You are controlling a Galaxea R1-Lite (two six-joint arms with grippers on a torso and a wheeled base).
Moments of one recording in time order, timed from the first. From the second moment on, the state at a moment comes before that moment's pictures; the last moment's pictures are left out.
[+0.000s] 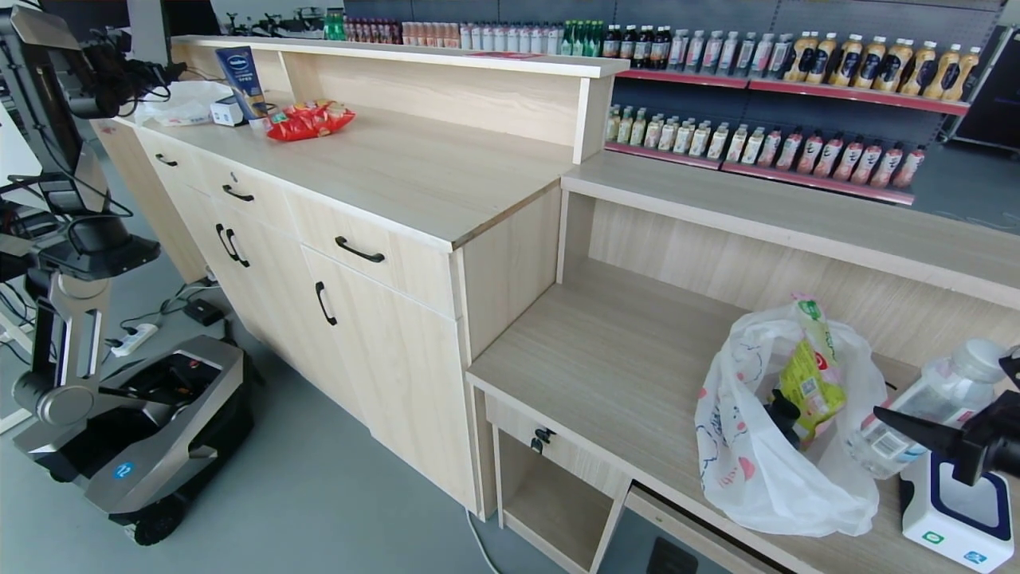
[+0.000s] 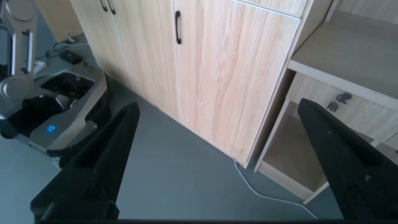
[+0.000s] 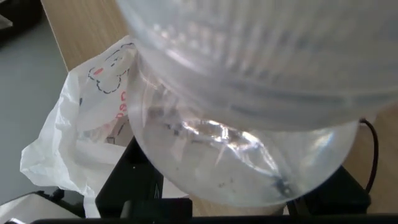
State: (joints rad) left arm 0.00 0.00 0.00 0.00 0.04 -0.01; right arm -0.58 1.74 -0.36 -0.96 0.97 -0.53
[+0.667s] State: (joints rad) left arm 0.00 0.00 0.00 0.00 0.04 -0.01; right arm -0.56 1.85 -0.38 -1.06 1.03 -0.53
